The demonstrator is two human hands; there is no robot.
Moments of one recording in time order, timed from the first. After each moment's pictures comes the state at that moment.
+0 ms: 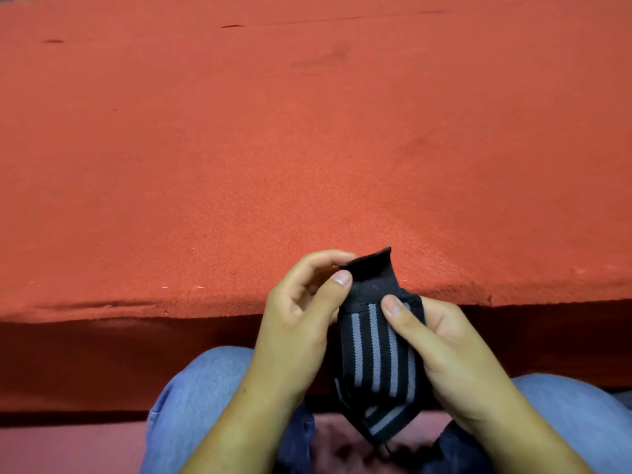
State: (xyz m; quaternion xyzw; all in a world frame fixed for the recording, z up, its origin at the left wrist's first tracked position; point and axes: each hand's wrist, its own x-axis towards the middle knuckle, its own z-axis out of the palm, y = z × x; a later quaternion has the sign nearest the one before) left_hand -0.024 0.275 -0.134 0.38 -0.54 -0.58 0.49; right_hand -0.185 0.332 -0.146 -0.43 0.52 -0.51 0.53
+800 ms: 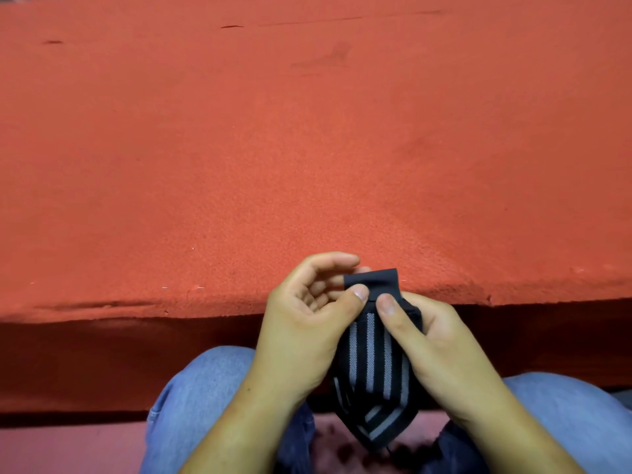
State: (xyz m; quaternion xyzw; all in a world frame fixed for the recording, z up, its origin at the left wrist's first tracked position) left_hand -0.027 0.280 -0.130 0.40 -0.52 -0.58 0.48; right_hand -0.179 0.331 -0.138 -0.47 0.54 -0.50 0.49
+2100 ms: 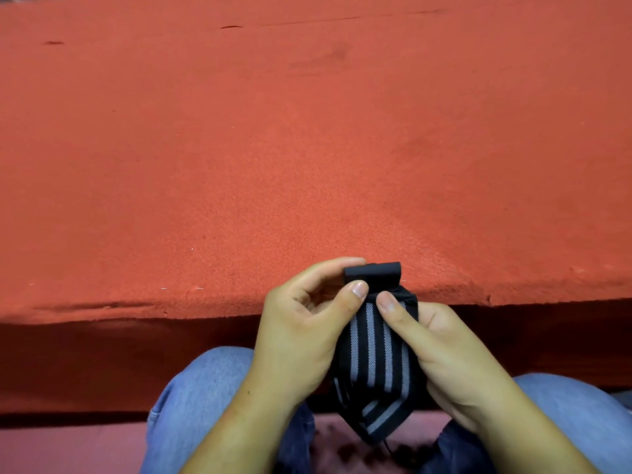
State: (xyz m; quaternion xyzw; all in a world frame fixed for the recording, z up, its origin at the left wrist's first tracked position) left_hand -0.028 0.281 -0.126 0.39 -0.55 -0.56 0.48; right_hand -0.186 0.328 -0.146 -0.37 0.53 -0.48 0.59
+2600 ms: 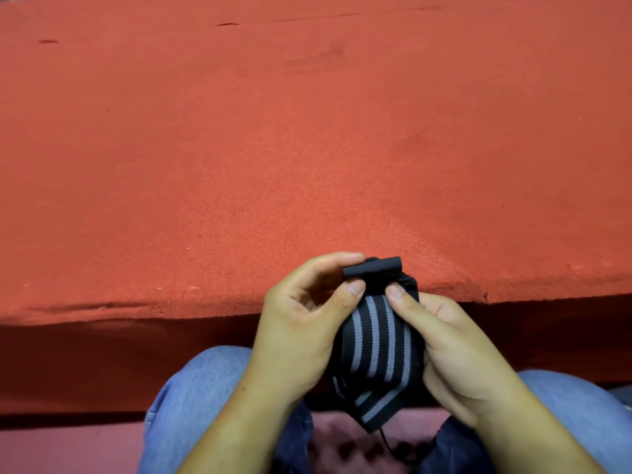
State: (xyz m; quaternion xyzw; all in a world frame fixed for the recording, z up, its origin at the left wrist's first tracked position) left_hand -0.029 0.279 -0.128 0.35 -0.55 -0.58 0.50; right_hand -0.187 0.328 -0.136 -0.30 0.47 -0.53 0.64
